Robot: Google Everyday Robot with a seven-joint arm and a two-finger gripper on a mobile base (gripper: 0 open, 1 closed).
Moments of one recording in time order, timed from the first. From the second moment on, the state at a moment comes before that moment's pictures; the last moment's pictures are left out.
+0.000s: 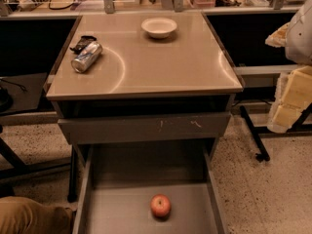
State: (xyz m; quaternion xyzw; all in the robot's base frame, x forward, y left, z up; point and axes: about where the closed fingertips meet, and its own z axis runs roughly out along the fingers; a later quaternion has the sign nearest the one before) arm 0.438 -0.217 0.976 -0.60 0.78 -0.03 0.16
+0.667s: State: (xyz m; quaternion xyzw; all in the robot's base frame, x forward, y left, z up) arm 0.441 -0.218 0.945 -0.60 0.78 -0.03 0.16
